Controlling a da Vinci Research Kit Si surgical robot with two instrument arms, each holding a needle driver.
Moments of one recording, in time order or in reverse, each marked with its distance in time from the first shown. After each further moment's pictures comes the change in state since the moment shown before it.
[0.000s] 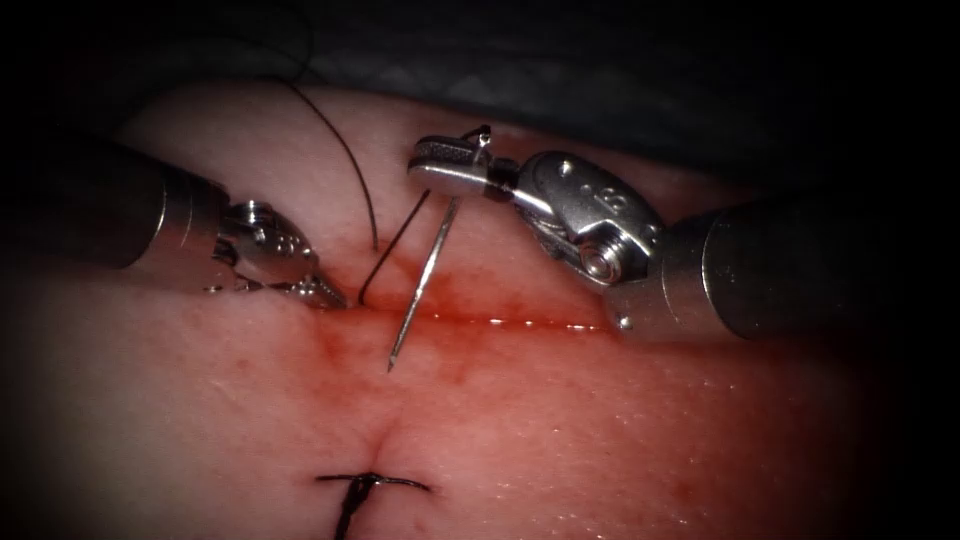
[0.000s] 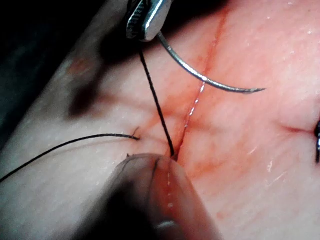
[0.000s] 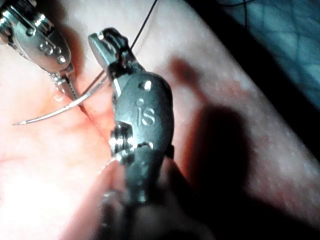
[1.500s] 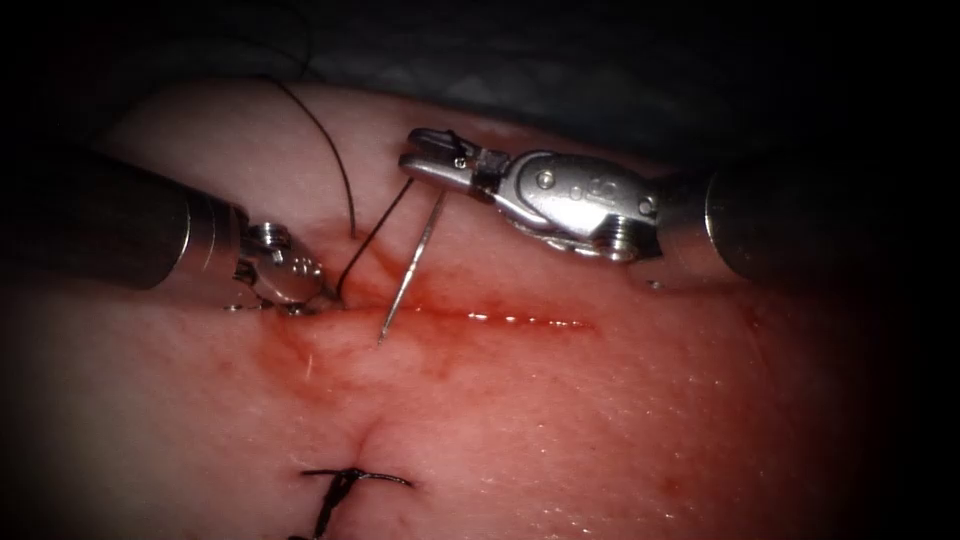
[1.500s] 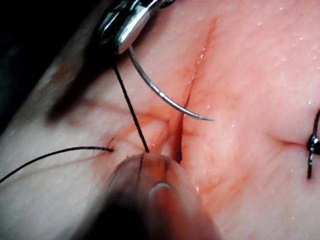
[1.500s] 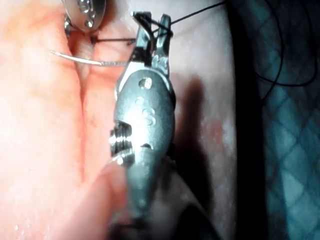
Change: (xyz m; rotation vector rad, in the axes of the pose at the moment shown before) right arm -0.001 0.000 0.002 -0.024 0.034 -0.353; left arm -0.002 0.001 0.002 -0.010 -0.075 -0.006
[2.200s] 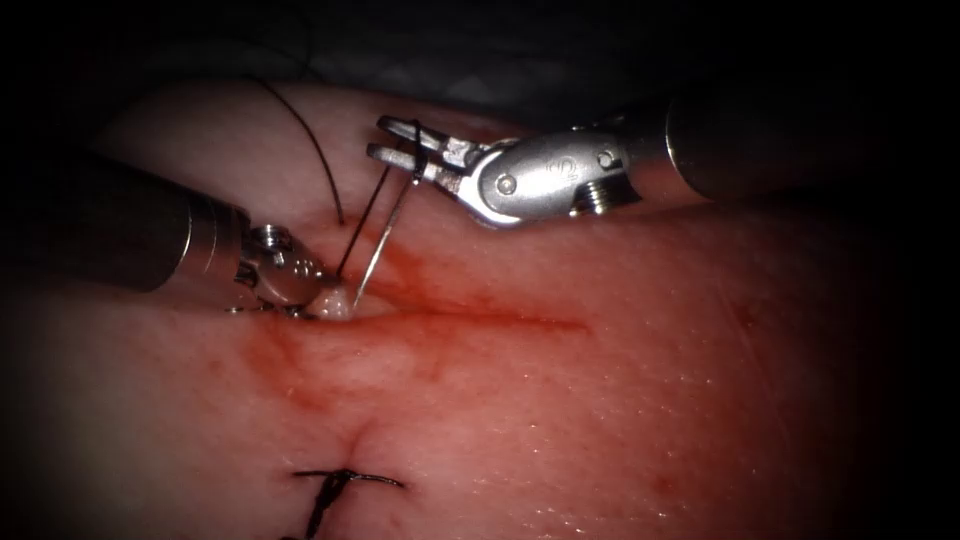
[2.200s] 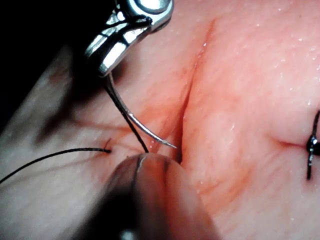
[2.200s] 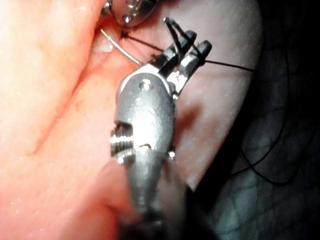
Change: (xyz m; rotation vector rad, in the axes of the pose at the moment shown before) right arm -0.002 -0.001 0.003 -0.004 0.025 -0.276; left arm 0.000 0.000 0.000 0.006 0.002 0.005
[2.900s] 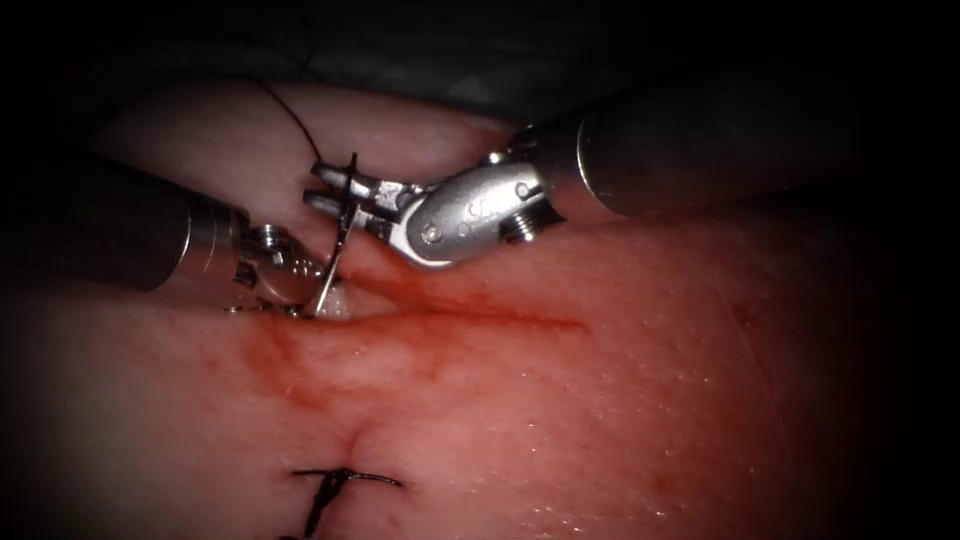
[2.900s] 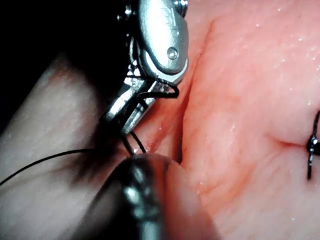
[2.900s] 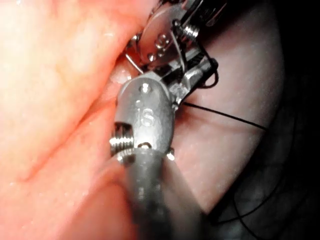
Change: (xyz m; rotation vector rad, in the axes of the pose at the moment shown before) right arm -0.003 -0.005 0.003 0.071 -0.047 -0.188; left arm 0.000 0.000 0.000 -0.003 0.001 0.007
